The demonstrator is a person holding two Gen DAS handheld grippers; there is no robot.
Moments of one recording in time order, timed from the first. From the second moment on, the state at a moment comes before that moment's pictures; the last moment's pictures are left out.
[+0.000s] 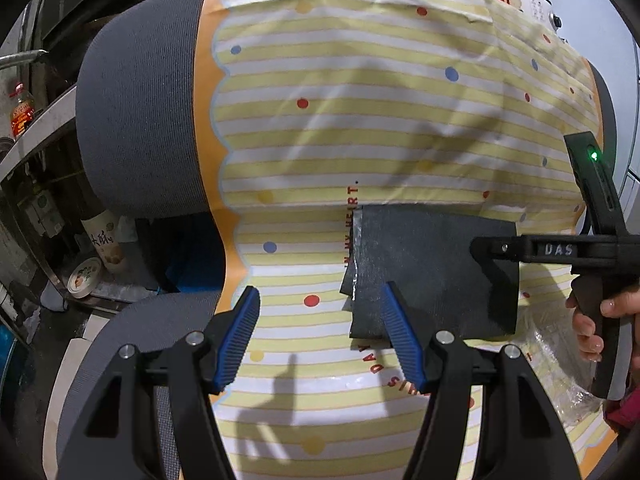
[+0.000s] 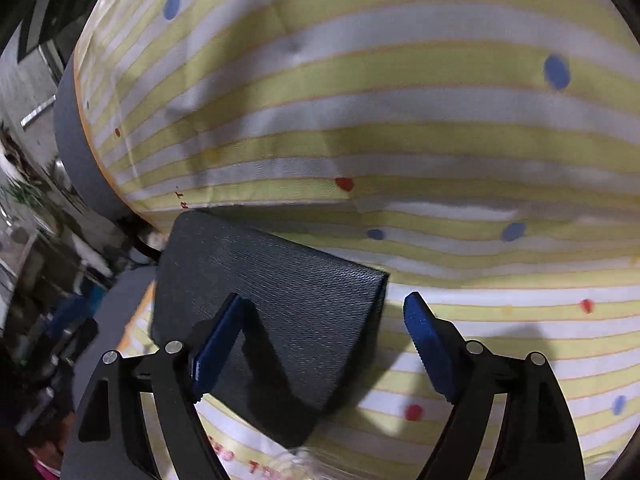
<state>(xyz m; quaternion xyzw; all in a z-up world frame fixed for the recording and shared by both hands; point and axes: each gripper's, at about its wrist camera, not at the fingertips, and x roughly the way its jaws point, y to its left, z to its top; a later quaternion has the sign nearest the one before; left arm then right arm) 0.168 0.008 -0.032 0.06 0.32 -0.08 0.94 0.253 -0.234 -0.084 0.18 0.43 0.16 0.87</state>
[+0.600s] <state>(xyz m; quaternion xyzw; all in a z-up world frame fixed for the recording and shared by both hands) 0.098 -0.007 -0.015 0.07 0.32 -0.10 0.94 0.069 -0.230 0.075 0.02 0.20 0.03 0.98</state>
